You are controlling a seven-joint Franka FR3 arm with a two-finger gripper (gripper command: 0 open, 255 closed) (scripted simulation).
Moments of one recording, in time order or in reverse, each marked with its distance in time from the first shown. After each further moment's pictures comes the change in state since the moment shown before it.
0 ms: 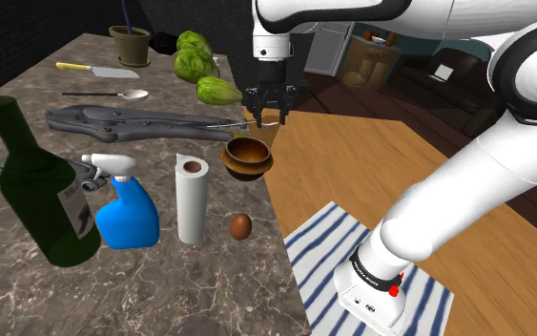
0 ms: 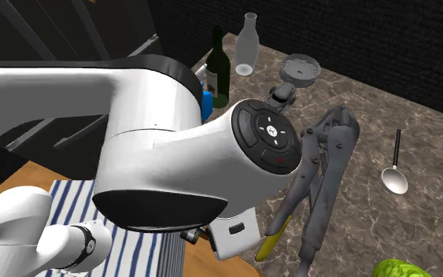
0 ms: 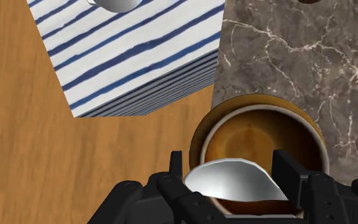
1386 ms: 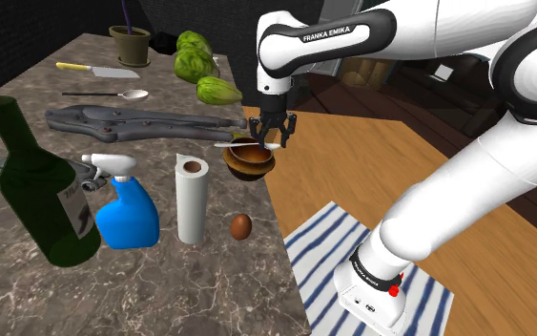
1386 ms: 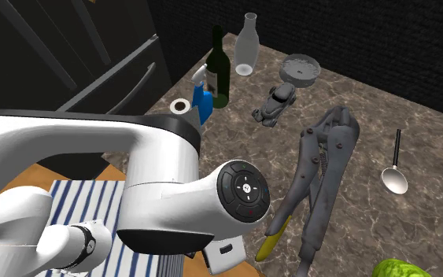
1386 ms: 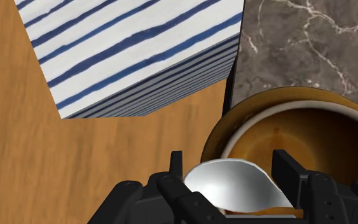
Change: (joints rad) arm -0.016 -0.007 -0.021 -0.218 -0.012 0.210 -0.042
